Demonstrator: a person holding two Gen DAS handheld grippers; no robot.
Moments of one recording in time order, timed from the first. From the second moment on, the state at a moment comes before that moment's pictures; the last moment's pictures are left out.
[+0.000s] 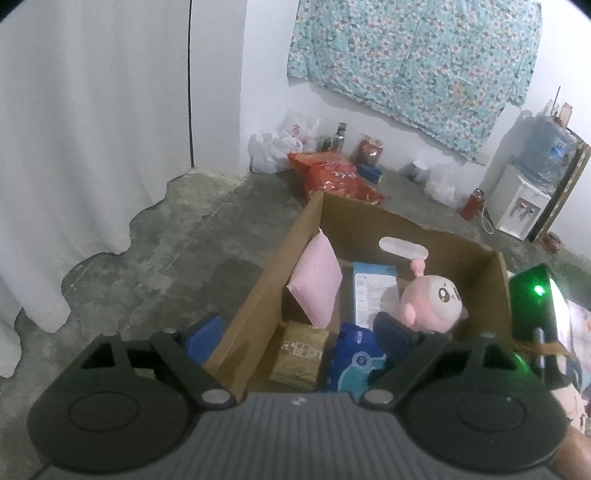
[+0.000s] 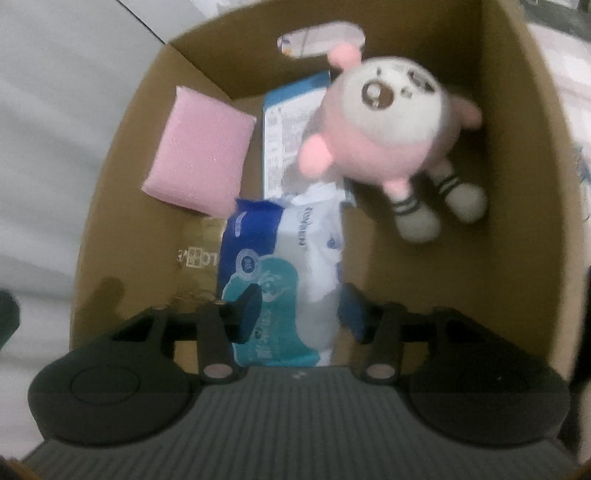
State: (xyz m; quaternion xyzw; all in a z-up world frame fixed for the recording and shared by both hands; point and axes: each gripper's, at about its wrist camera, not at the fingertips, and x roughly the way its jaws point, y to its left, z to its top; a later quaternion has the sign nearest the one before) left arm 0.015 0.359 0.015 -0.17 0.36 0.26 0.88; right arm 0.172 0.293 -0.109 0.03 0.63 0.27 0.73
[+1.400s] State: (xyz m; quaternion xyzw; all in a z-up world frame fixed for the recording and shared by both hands) left arm -0.048 0.074 0.038 -0.05 0.33 -0.08 0.94; right arm -0.037 -0.231 0.043 0.21 0.30 0.19 0.91
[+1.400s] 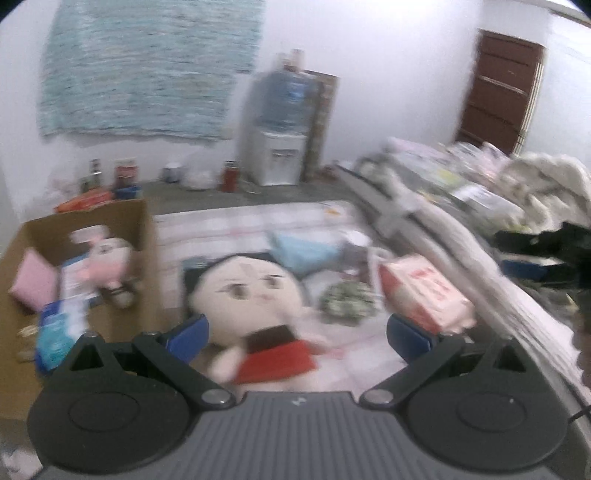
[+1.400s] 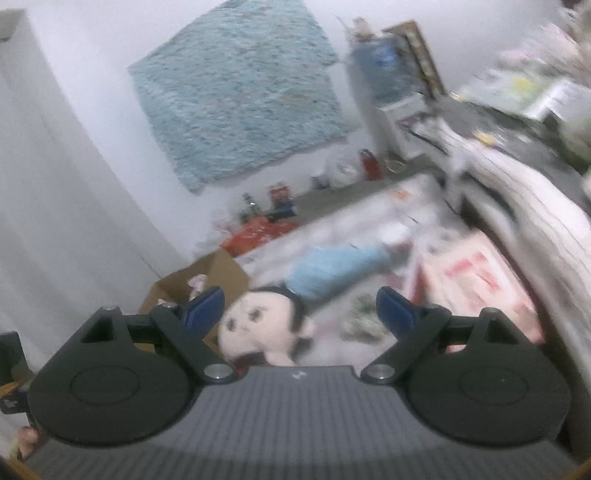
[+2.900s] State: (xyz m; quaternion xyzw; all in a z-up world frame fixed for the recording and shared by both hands) left arm 0.080 -0.061 -0.040 0.13 0.39 -0.08 0.91; right arm 0.061 -0.230 -0.063 0.26 0.36 0.17 0.88
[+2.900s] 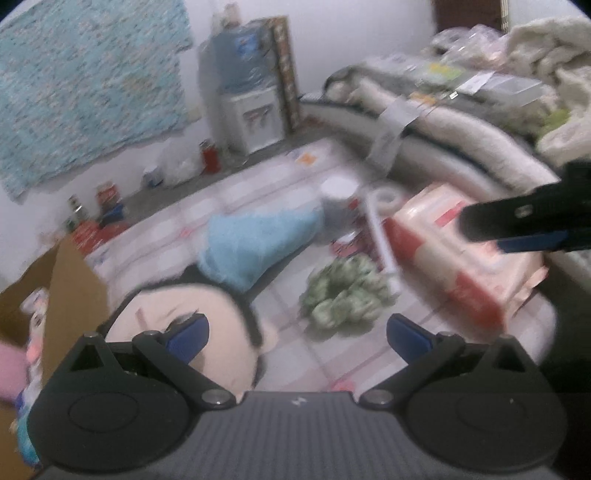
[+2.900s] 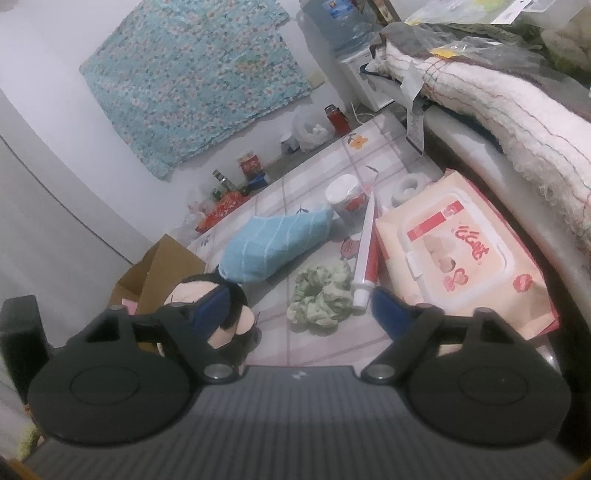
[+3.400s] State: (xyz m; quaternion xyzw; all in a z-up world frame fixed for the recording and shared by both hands) left arm 0.164 -0.097 -0.089 0.09 0.45 -0.16 0.87; right arm 0.089 -0.246 -0.090 0.29 0.35 0.17 0.87
